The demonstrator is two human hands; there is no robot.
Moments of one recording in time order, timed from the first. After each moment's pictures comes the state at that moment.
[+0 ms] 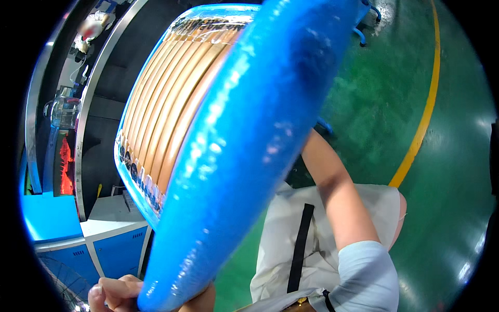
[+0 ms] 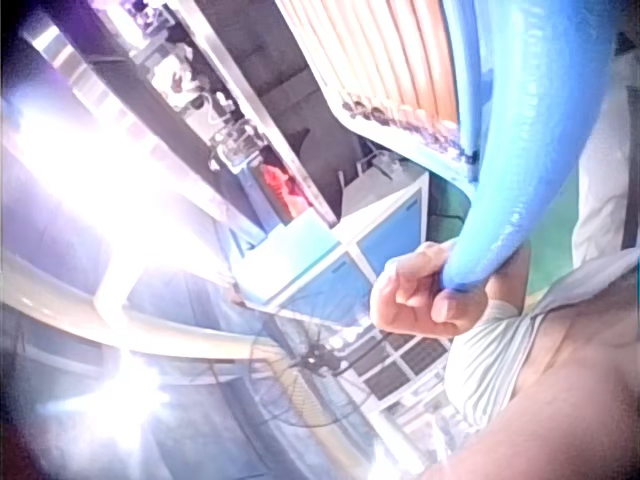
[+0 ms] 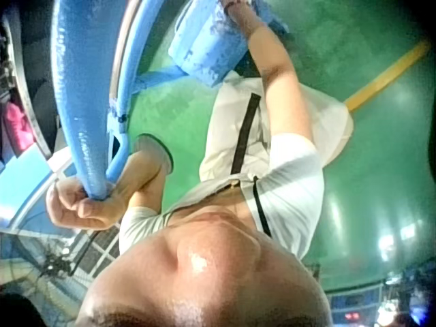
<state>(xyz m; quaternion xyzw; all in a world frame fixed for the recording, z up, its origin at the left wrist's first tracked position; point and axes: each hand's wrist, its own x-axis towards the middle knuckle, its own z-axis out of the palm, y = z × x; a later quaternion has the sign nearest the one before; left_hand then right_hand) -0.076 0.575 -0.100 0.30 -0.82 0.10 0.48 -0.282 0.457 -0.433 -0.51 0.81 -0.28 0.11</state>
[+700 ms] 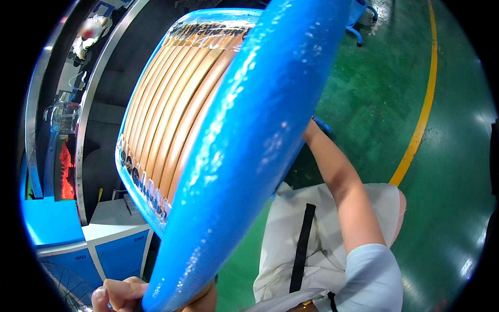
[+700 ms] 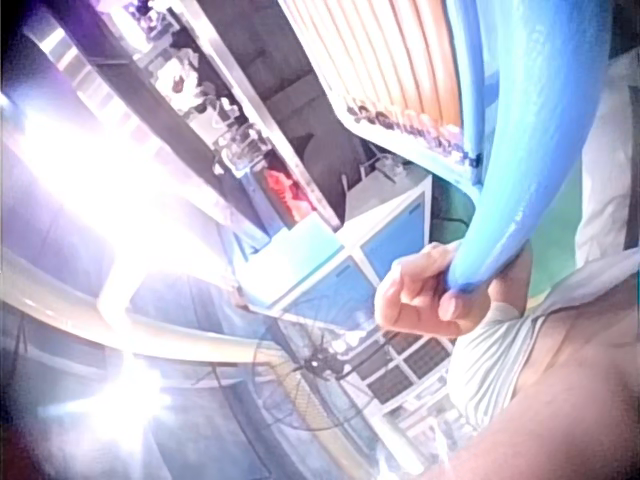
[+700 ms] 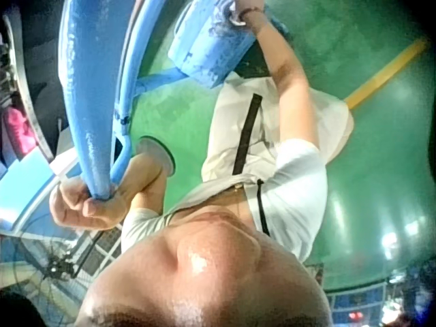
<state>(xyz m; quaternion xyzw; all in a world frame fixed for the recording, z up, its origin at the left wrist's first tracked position) -0.077 0.581 -0.096 0.37 -0.82 0.14 0.42 -0.293 0.490 -0.459 -0.57 0.77 -0.27 0.10</state>
